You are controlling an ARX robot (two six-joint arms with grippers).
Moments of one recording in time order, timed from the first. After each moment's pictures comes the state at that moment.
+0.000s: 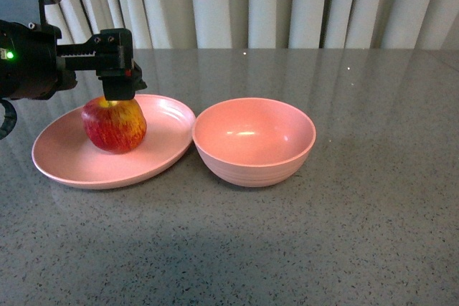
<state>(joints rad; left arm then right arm) -0.16 1.67 0.87 0.37 0.05 -0.06 0.00 0.00 0.01 0.00 0.00 0.01</state>
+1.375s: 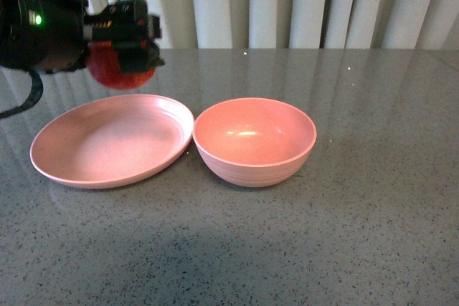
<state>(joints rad) -0.25 1.65 0.96 0.30 0.04 -0.07 0.00 0.00 0.01 0.00 0.00 0.01</state>
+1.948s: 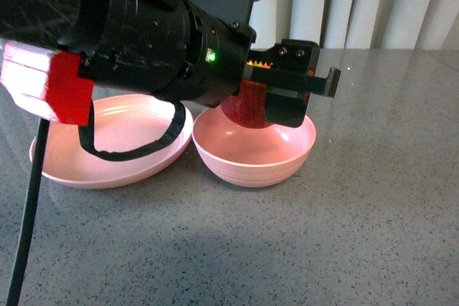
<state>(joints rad) -0.55 1.74 1.03 0.23 -0.01 -0.02 0.00 0.00 0.01 0.00 0.00 0.01</state>
